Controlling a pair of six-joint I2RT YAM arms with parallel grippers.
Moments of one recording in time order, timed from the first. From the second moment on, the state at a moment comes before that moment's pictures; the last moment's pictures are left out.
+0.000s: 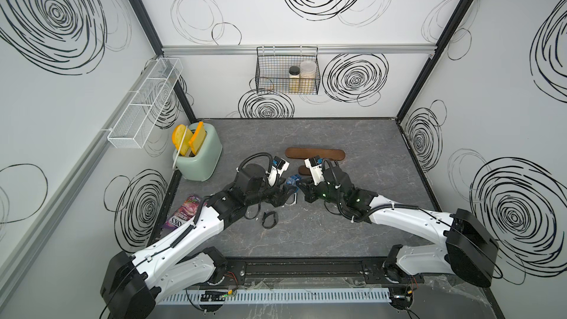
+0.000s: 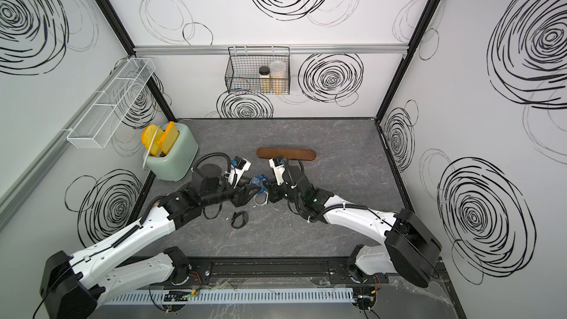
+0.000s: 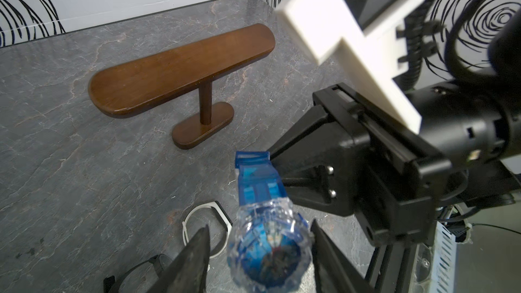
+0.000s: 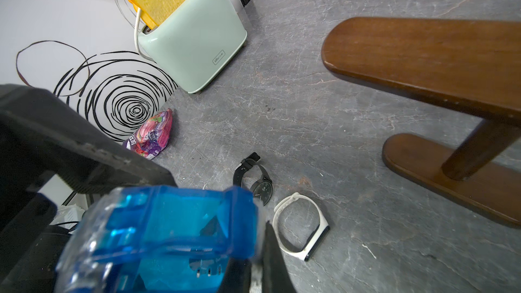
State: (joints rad) left arm -0.66 1.03 0.75 -0.24 0.25 -0.15; right arm 0.91 1.32 0.74 0.13 -0.06 0.50
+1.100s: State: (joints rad) left arm -0.60 1.17 0.88 -0.26 -0.04 -0.15; right arm 0.47 1.05 0.67 0.06 -0.08 0.43
